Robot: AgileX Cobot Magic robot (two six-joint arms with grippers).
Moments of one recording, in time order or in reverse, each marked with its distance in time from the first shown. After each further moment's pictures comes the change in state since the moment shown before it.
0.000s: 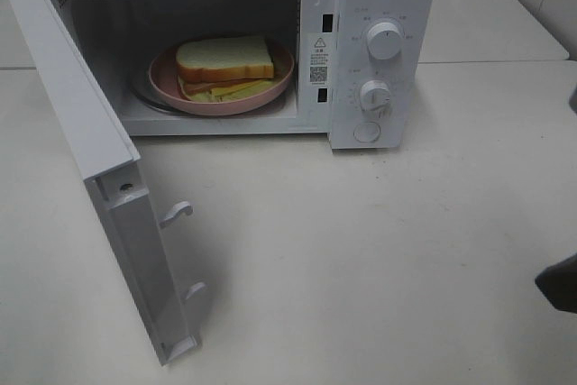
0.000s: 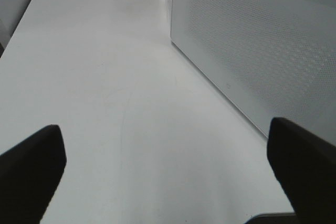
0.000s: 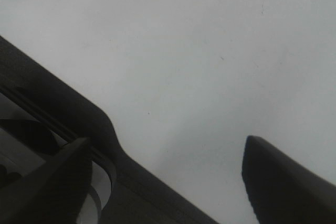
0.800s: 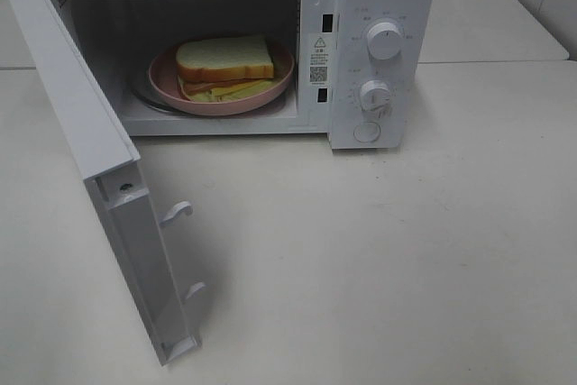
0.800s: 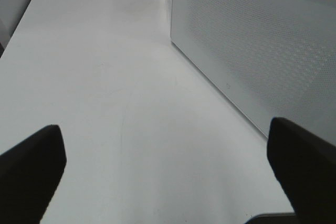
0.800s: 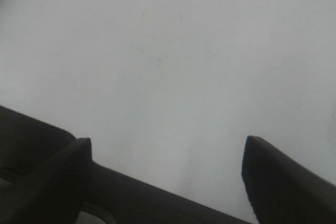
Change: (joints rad) left arm 0.000 0.000 0.000 0.000 0.000 0.000; right arm -0.274 -0.363 0.008 0.001 0.127 0.000
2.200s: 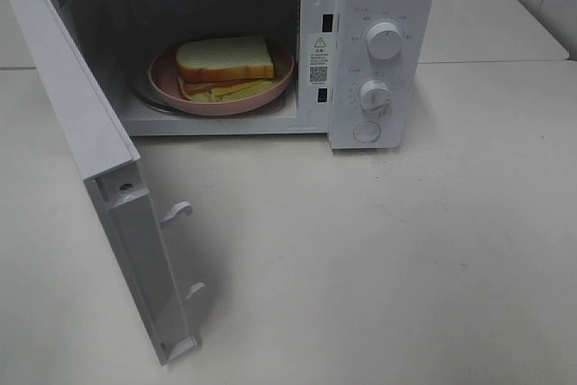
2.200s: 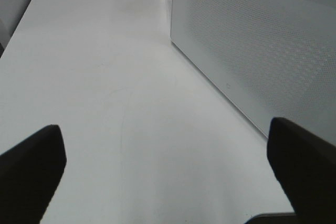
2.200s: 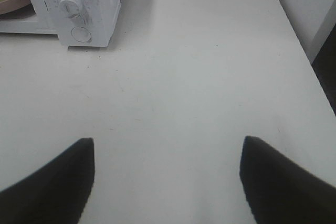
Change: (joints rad) left arm 0.000 0.000 0.000 0.000 0.000 0.000; right arm -0.300 -0.478 0.183 0.029 -0.114 -0.001
